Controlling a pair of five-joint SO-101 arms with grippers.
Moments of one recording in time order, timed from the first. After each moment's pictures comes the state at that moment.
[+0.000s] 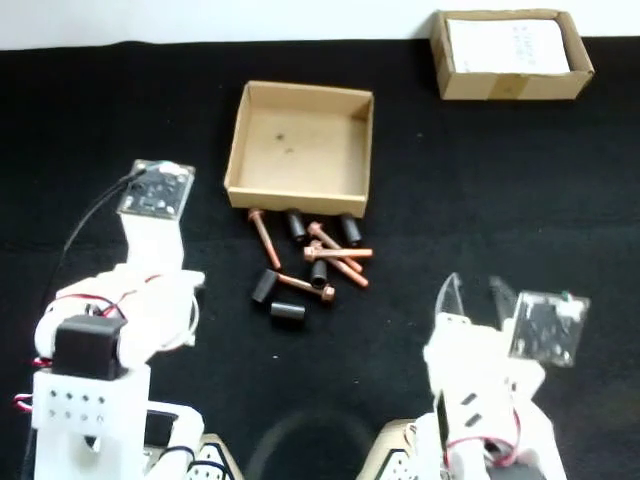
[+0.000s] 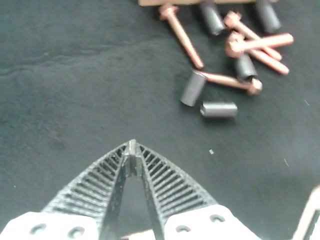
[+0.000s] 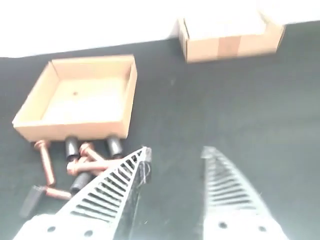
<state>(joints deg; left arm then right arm) -1.4 -60.1 40.4 84.5 2.3 -4.6 -104.5 57.5 75.2 -2.4</state>
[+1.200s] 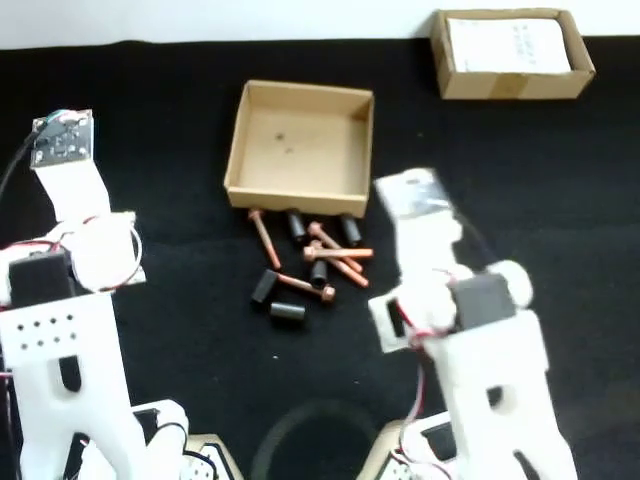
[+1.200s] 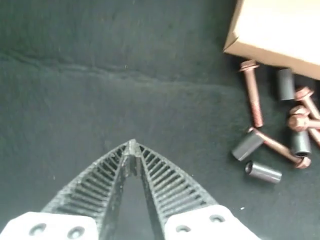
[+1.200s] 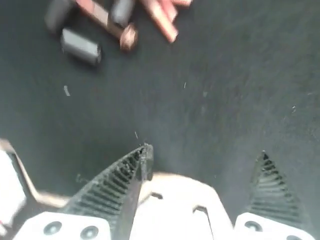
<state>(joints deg) -19.4 -42.4 28.7 79.4 2.3 -25.4 -41.2 25.5 100.4 3.6</state>
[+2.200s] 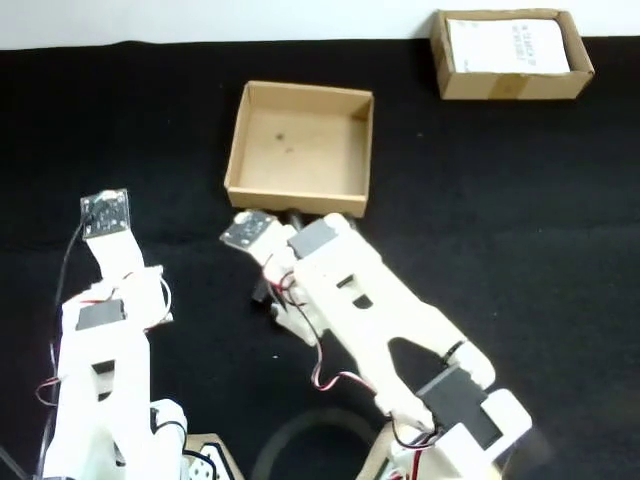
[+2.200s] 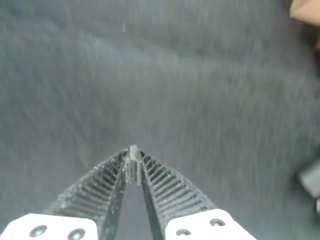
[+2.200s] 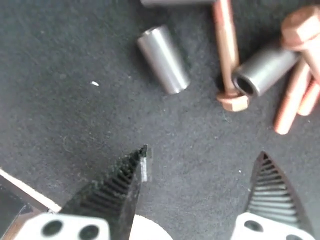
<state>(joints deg) -21.0 -43.0 72.5 35.9 2.3 -45.1 0.1 20.4 79.3 18.5</state>
